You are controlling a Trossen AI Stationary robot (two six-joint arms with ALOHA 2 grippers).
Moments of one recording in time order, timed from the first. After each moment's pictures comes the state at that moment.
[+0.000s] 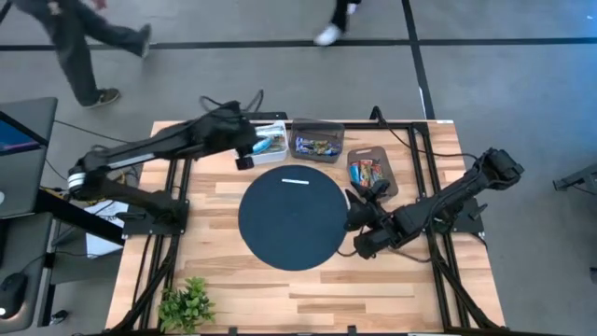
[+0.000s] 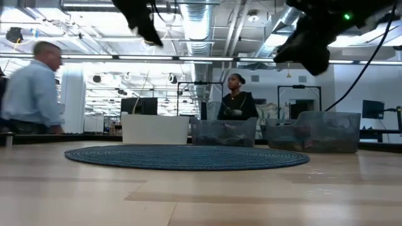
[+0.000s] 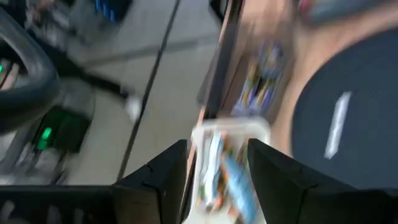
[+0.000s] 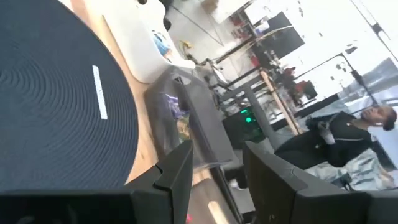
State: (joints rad) left arm 0.35 1.24 1.21 -0.61 -0.36 0.46; right arm 0.48 1.46 0.87 -0.58 1.29 0.21
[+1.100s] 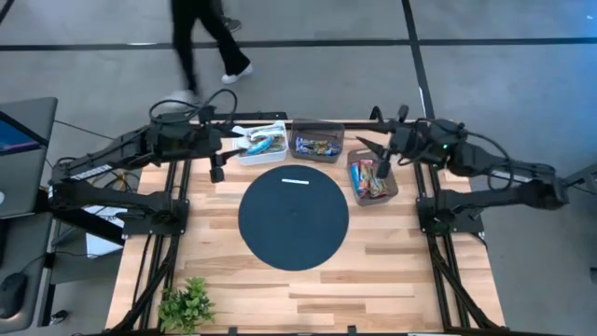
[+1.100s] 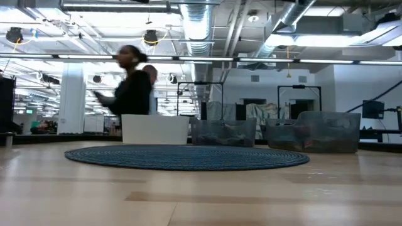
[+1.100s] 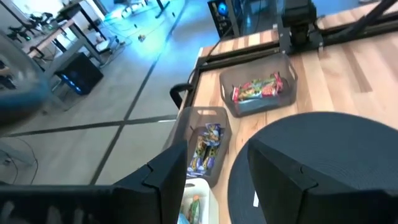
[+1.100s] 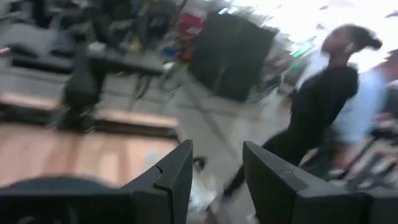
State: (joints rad) left arm 0.25 0.94 1.19 -0.61 -0.11 0.36; right arm -0.19 0.85 0.89 -0.06 0.18 -0.41
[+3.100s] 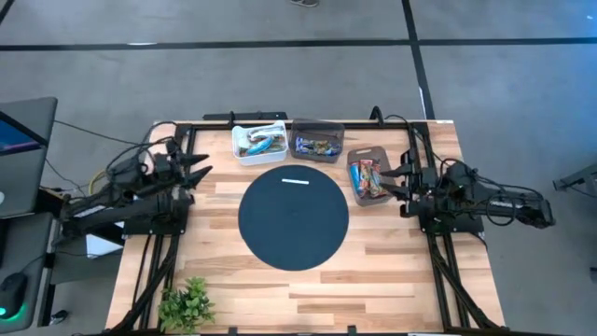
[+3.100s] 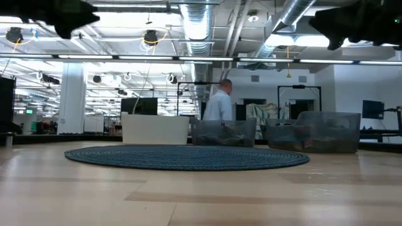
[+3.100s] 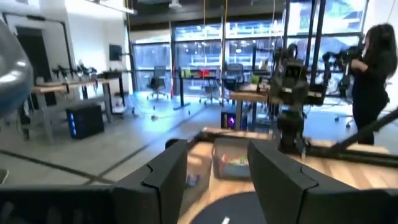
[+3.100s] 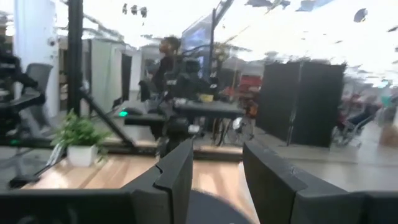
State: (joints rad) left arm 0.25 0.03 0.39 -0.22 -0.13 0.02; right arm -0.17 0.16 0.16 0.21 -0.12 -0.13
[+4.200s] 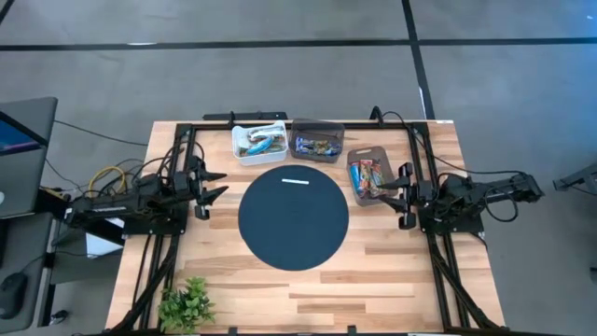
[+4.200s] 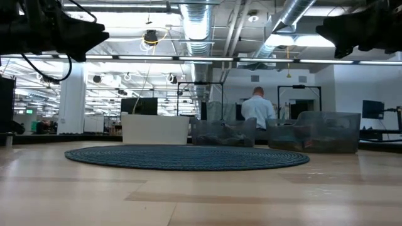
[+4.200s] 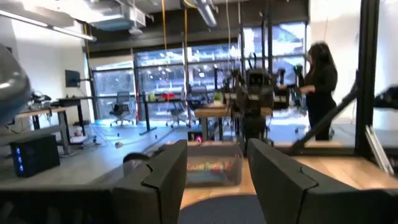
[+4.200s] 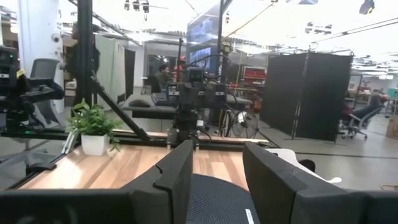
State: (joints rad) left arm 0.10 0.00 0.01 0.26 -0.09 0.08; right arm 0.19 0.11 0.06 0.22 0.22 -0.17
